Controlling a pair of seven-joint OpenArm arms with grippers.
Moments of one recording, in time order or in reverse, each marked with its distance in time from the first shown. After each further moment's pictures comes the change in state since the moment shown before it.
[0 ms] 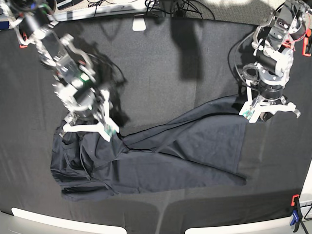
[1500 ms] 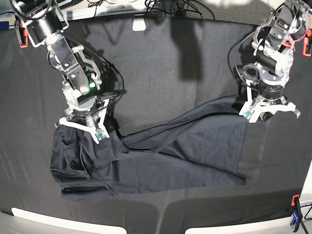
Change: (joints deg) left arm 0.0 0.0 0.0 0.0 0.0 0.0 0.0; right arm -0.1 -4.4 3.2 -11.2 -2.2 -8.6 3.3
